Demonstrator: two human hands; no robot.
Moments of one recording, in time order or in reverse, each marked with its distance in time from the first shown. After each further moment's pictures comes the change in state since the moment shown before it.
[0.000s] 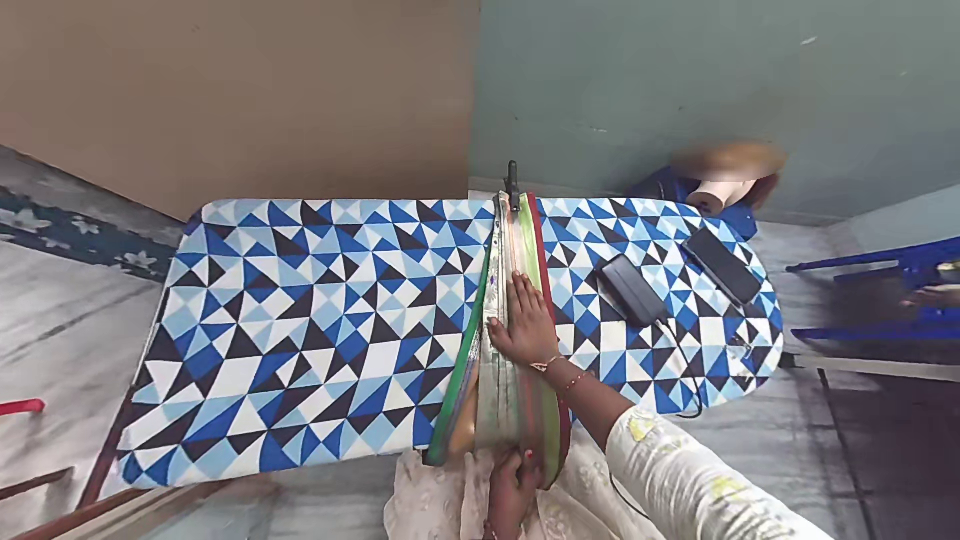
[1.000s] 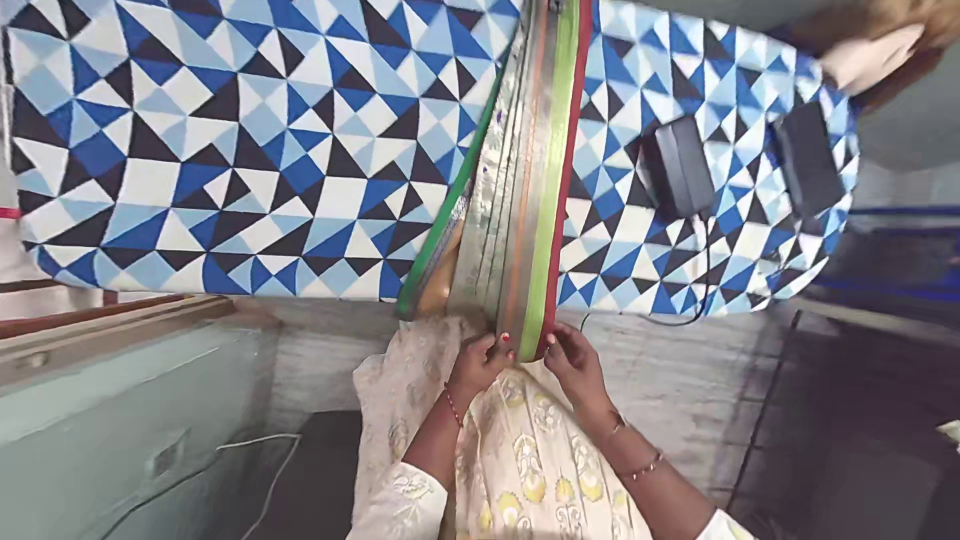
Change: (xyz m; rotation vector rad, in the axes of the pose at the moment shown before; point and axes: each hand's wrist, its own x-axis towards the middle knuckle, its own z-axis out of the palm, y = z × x) left_hand -0.021 -0.001 0.000 -0.179 0.106 0.209; right_hand -0.251 -0.009 -0.067 1.094 -0.202 0.825
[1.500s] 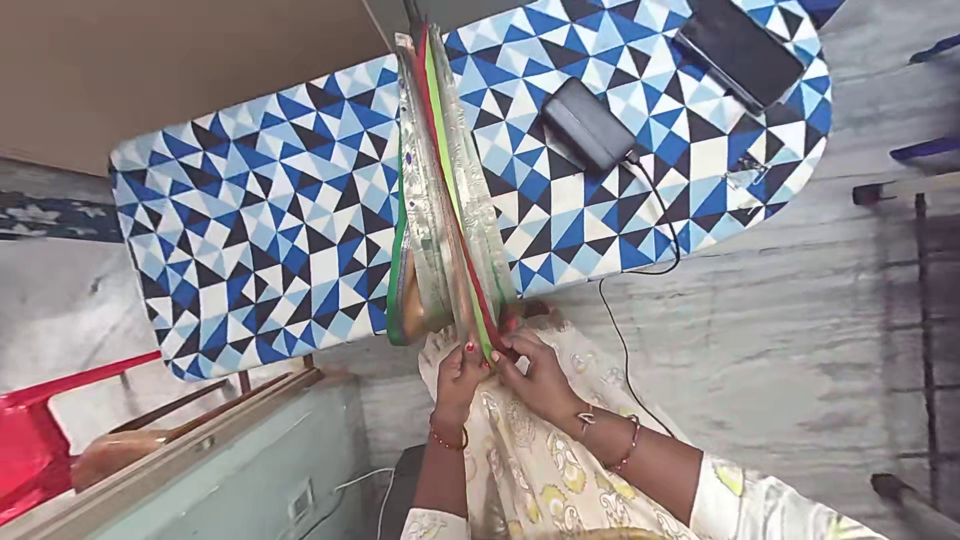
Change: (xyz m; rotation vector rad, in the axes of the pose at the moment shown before) left_hand -0.016 0.041 -0.019 -0.265 0.085 -0.197; right_hand -0.023 -0.014 0.027 -0.025 -0.076 -0.422
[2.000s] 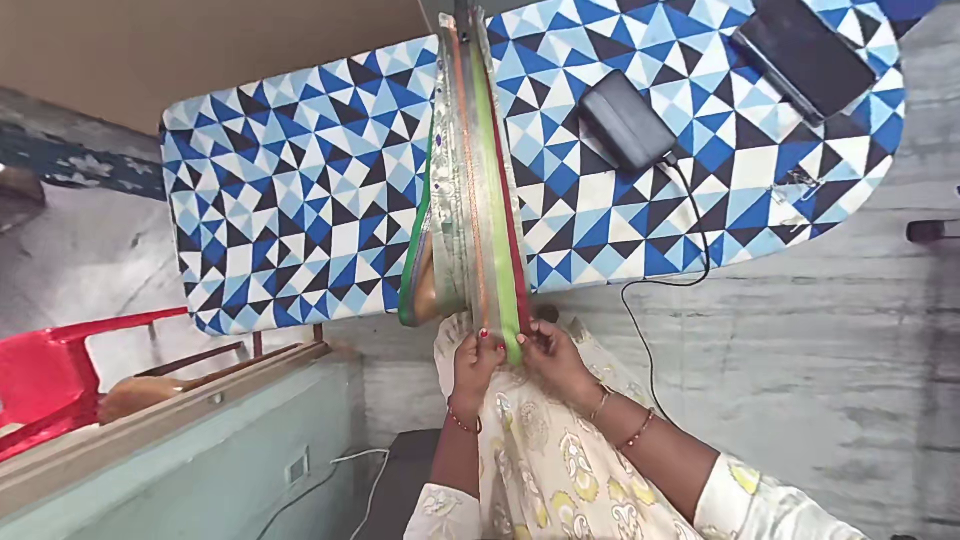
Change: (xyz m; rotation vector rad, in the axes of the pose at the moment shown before) left_hand 0.000 -0.016 0.019 0.063 0.119 0.042; right_hand 0.009 0.031 -0.021 0.239 -0.144 0.402
